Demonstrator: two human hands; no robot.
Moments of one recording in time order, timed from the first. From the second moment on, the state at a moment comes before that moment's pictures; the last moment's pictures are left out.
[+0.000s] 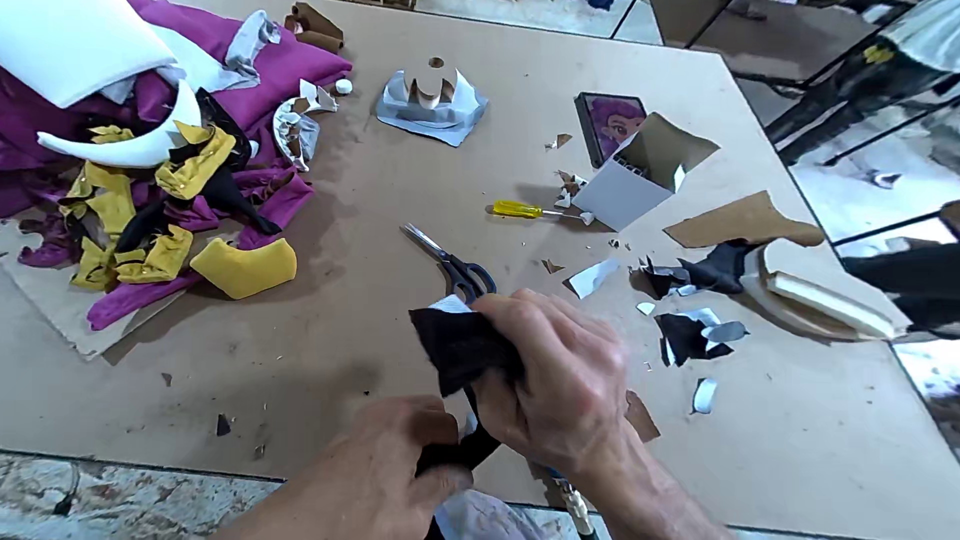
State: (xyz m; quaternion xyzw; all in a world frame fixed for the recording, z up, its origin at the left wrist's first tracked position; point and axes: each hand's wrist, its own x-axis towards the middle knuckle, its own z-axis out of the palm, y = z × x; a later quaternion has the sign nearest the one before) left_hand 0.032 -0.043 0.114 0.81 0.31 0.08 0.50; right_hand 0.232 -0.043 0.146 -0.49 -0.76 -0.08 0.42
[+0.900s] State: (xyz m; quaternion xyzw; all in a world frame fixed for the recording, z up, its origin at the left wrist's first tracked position) left_hand -0.002 -0.029 0.107 0.81 0.28 0.13 0.50; right_hand 0.229 -0.022 0.158 -0.58 -0.75 -0.08 0.32
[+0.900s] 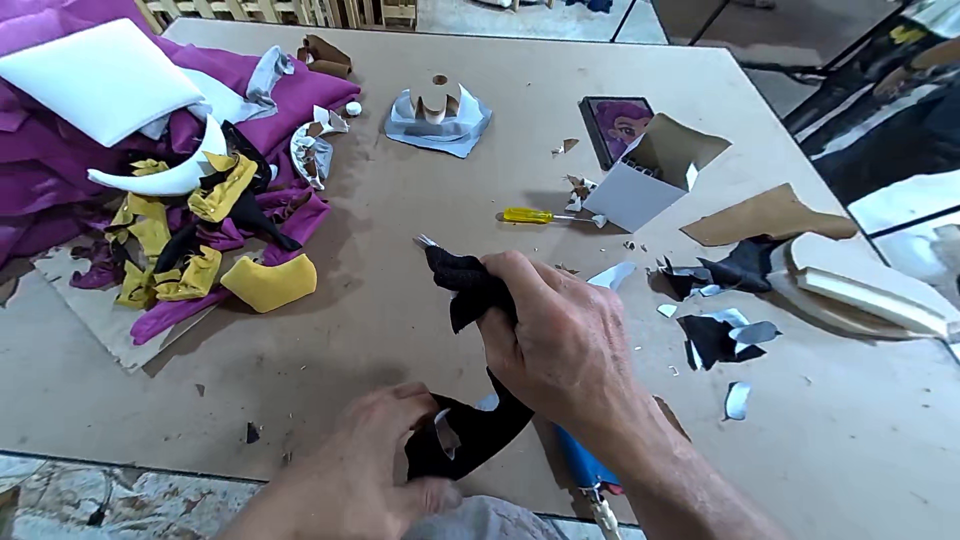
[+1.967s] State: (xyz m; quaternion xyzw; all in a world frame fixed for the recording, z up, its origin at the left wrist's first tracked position) left_hand 0.049 -0.058 0.116 0.81 0.39 0.44 0.04; right_hand 0.281 -0.066 0.125 -0.44 -0.59 0.05 0.67
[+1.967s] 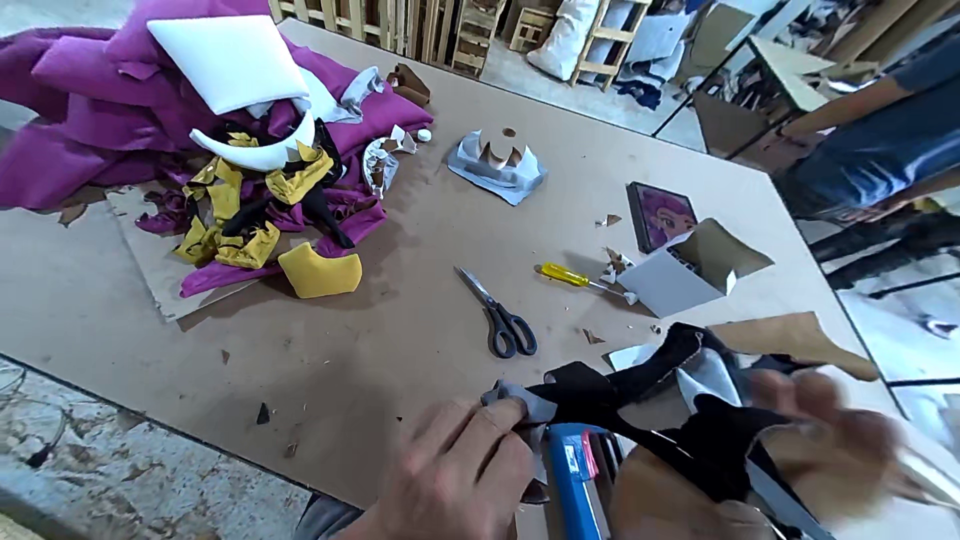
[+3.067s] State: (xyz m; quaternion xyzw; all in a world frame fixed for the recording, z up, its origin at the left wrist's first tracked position) left_hand -0.002 0.001 0.014 0.70 0.57 0.20 0.38; right_hand 0.177 -0.033 -0.040 -0.47 -0.32 0.54 0.62
